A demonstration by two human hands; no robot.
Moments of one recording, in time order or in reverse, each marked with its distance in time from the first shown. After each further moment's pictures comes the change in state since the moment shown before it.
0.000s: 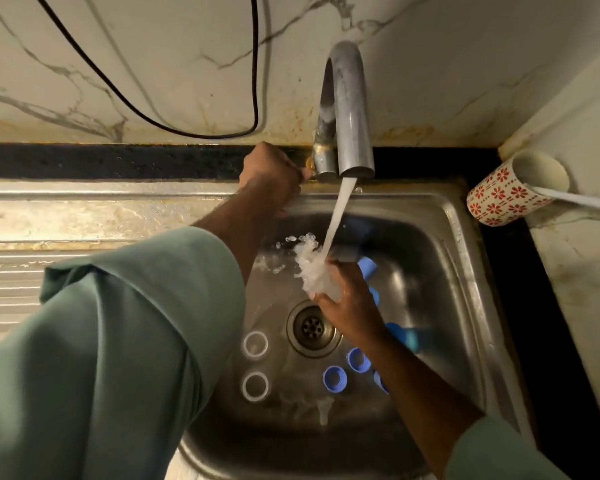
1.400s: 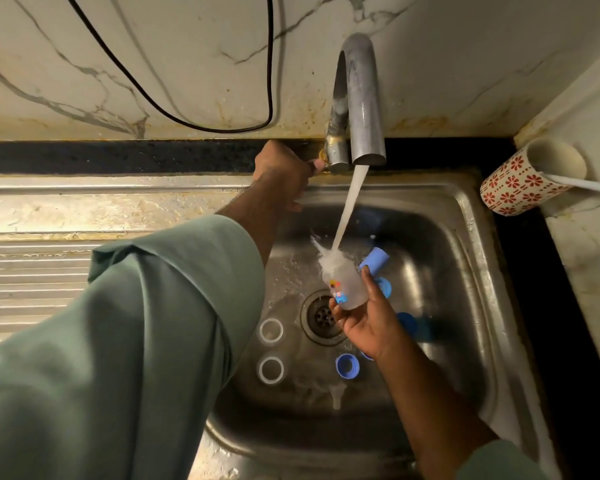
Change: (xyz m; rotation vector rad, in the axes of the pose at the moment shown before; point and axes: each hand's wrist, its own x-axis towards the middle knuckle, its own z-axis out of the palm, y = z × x) left_hand 0.000 -0.002 0.002 -0.067 -0.036 -0.118; right_hand -0.021 -0.013 -0.008 1.522 0.028 1.081
